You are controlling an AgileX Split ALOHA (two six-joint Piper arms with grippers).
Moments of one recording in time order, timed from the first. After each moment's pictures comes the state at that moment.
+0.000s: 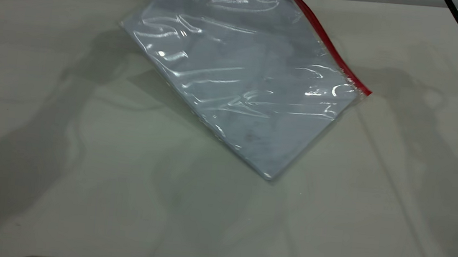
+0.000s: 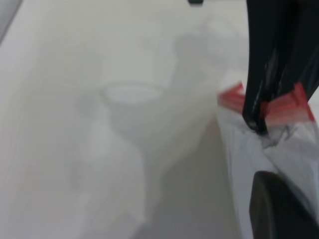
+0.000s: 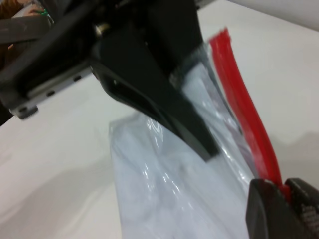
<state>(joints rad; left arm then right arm) -0.21 2.75 -2.52 -1.03 1.17 1.40 0.14 2.55 -1.81 1.48 0.97 -1.59</state>
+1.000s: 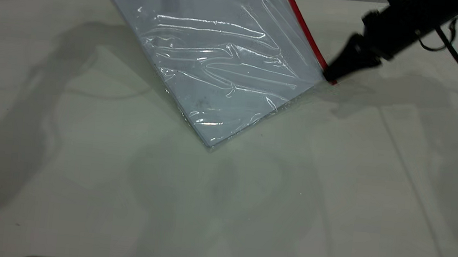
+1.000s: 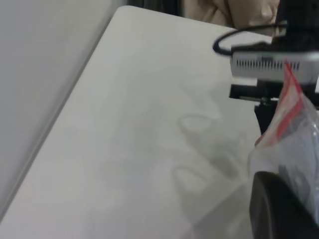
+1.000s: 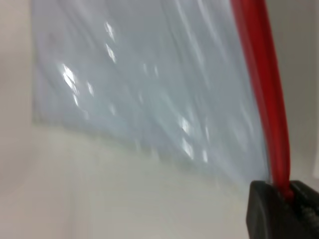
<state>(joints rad) -0.11 2.74 -2.52 -1.23 1.17 1.49 0.04 2.64 -1.81 0.84 0.95 -1.30</state>
